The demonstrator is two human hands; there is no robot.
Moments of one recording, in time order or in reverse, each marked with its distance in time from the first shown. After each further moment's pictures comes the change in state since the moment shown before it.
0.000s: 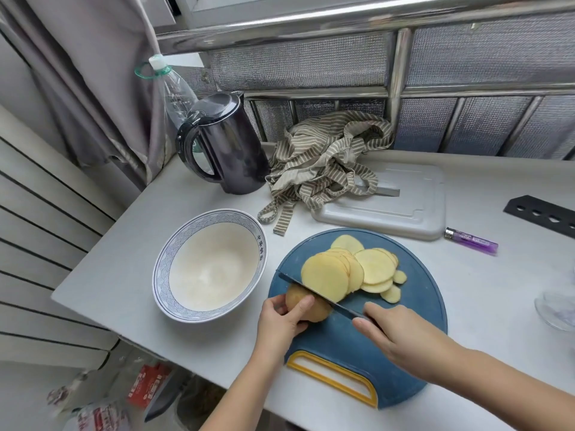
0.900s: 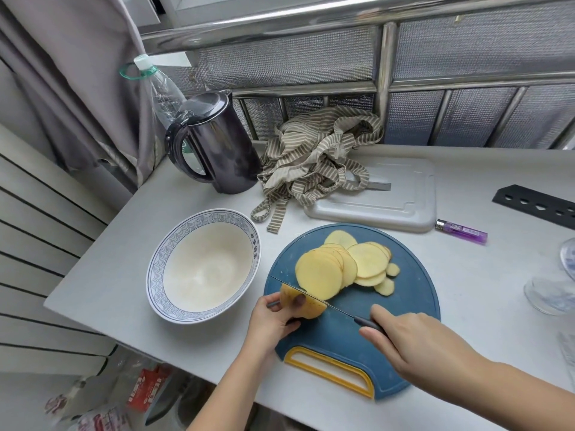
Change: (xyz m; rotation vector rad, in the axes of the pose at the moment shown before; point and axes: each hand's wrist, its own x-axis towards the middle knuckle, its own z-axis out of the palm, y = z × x) left_hand 0.015 -0.006 -0.011 0.000 -0.038 -0.086; right_hand -0.034 -0.011 -0.009 -0.299 0.042 -0.051
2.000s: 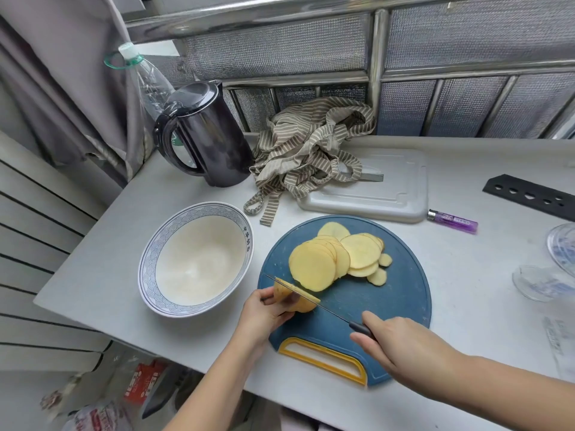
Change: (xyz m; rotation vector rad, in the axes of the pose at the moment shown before) left_hand 0.002 -0.001 -0.009 0.061 -0.150 0.015; right_hand -0.001 0.000 0.022 0.145 -0.106 0.040
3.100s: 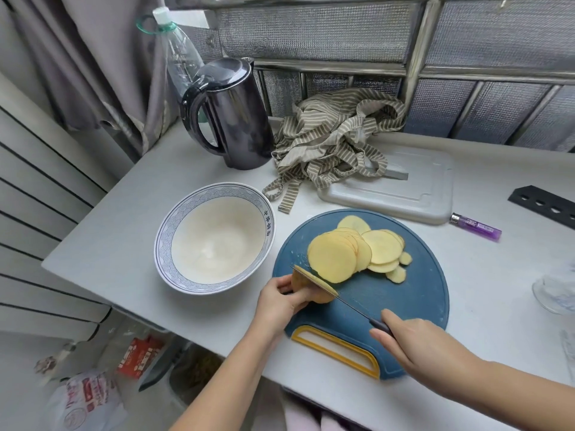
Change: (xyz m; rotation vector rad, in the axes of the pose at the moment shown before) left_hand -0.014 0.001 0.003 -0.055 0.083 0.033; right_hand 0.008 0.003 0.015 -0.095 -0.048 0.011
